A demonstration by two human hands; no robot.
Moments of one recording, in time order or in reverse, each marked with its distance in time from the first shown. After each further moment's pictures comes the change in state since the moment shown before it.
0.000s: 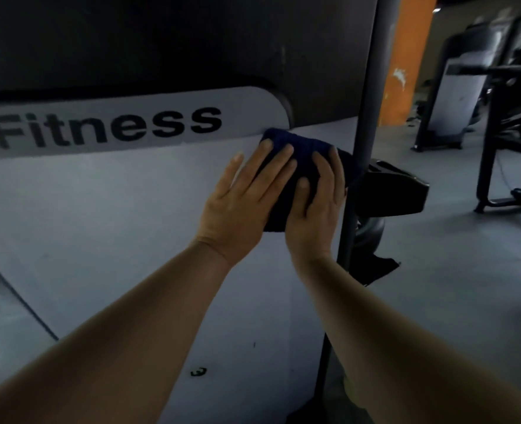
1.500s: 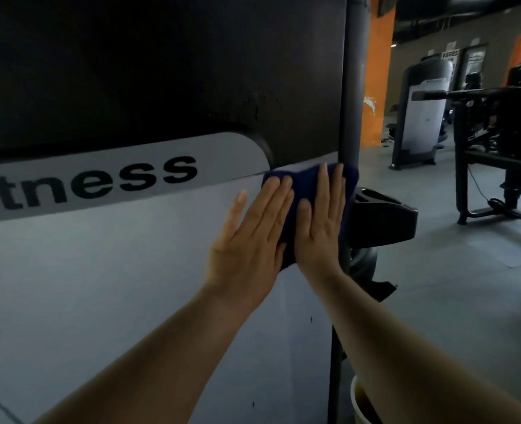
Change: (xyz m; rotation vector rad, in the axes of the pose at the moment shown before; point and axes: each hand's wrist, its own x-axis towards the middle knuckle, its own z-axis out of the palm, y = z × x) left_hand 0.028 0.025 -0.005 0.217 -0.120 0.000; right_hand 0.043 0.047 0.005 -0.131 -0.138 -0.056
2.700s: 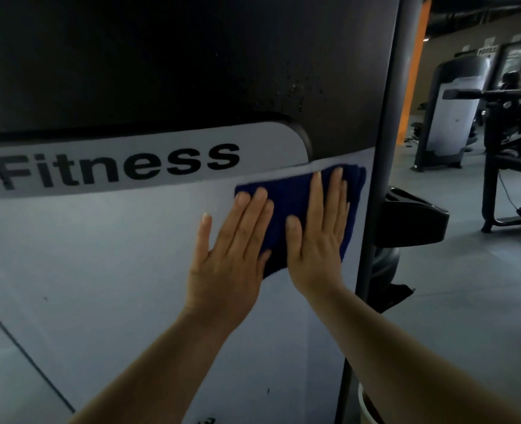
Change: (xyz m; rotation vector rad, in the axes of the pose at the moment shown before) left_hand -0.064 -0.032 0.015 -0.162 0.020 -0.170; right_hand -0.039 -0.034 0.018 -0.214 -0.074 -0.184
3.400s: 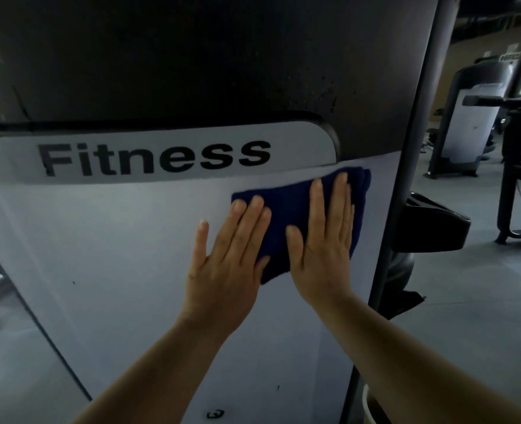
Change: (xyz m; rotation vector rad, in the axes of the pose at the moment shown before) left_hand -0.027 -0.022 0.006 -0.012 0.009 -0.048; right_hand -0.010 -0.017 0.004 -0.094 -0.028 -0.118
